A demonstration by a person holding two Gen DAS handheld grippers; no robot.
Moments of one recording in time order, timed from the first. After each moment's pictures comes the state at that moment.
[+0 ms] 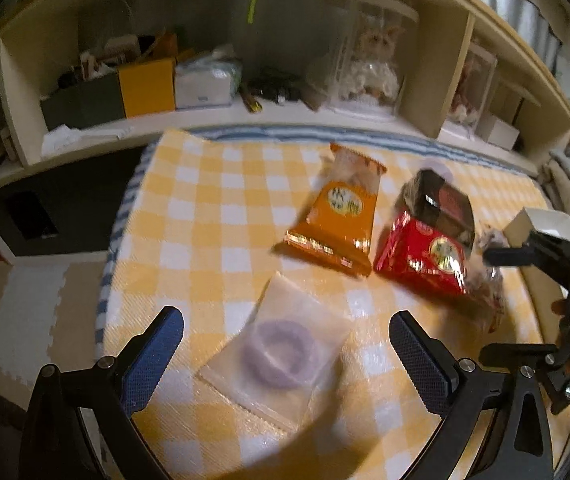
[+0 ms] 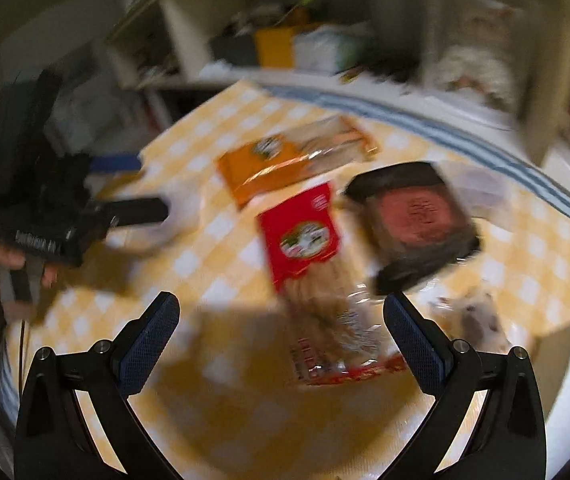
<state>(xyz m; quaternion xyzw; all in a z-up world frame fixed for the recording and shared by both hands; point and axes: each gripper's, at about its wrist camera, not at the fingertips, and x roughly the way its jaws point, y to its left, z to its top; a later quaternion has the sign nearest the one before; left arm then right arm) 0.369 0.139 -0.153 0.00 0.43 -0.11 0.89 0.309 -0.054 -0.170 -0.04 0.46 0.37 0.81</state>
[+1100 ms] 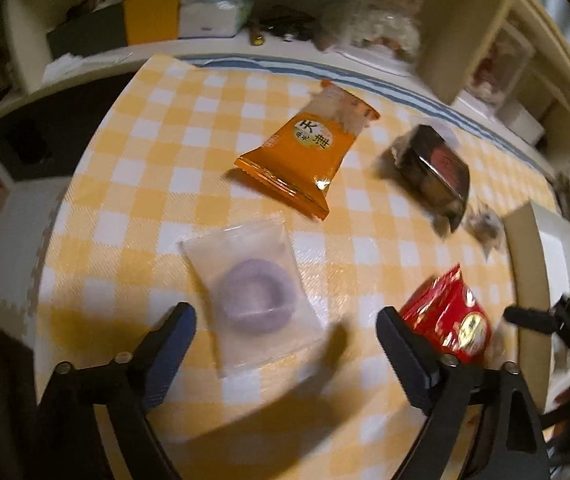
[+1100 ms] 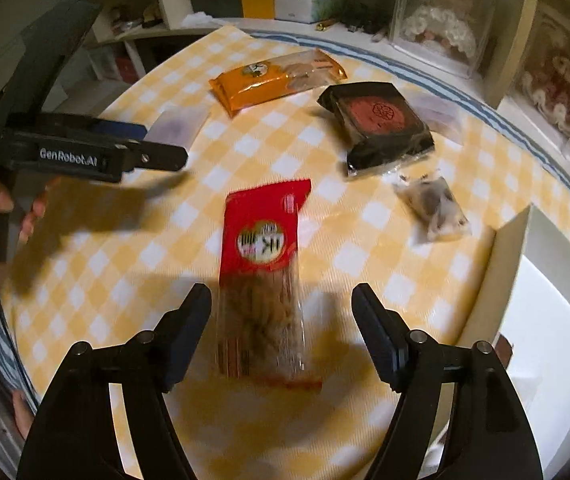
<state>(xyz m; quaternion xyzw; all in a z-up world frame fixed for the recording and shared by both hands) 0.372 0.095 -0.157 -0.07 0.53 -0.05 0.84 0.251 -0.078 -0.163 -0.09 0.53 0.29 0.79</state>
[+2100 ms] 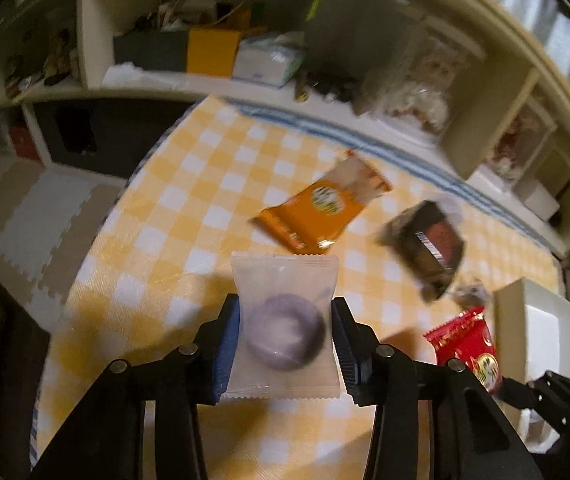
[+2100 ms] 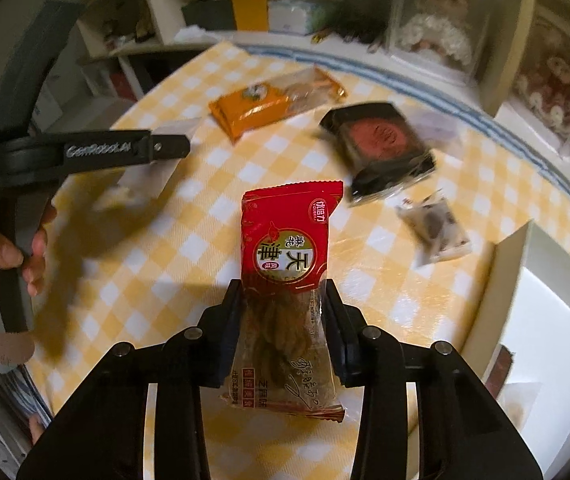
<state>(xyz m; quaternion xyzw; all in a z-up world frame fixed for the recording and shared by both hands) 0.341 0.088 -0.117 -0.12 0.45 0.01 0.88 0.253 -0.071 -0.147 -0.07 0.52 0.28 0.80</state>
